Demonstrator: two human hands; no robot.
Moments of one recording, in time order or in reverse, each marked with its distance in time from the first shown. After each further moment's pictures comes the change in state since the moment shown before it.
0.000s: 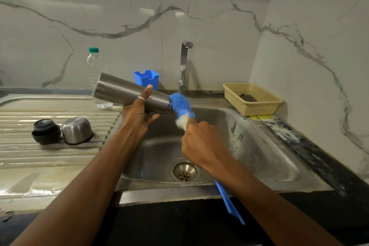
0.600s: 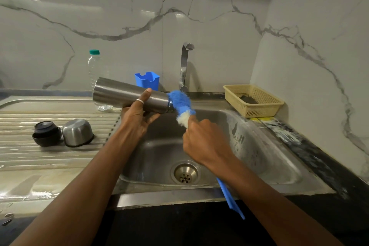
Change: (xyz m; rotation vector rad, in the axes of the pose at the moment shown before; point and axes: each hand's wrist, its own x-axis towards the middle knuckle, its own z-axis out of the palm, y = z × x) left_hand 0.004 0.004 -0.004 -0.055 -0.045 -0.027; right_hand 0.008 0.003 -0.003 -0.015 0.029 -0.018
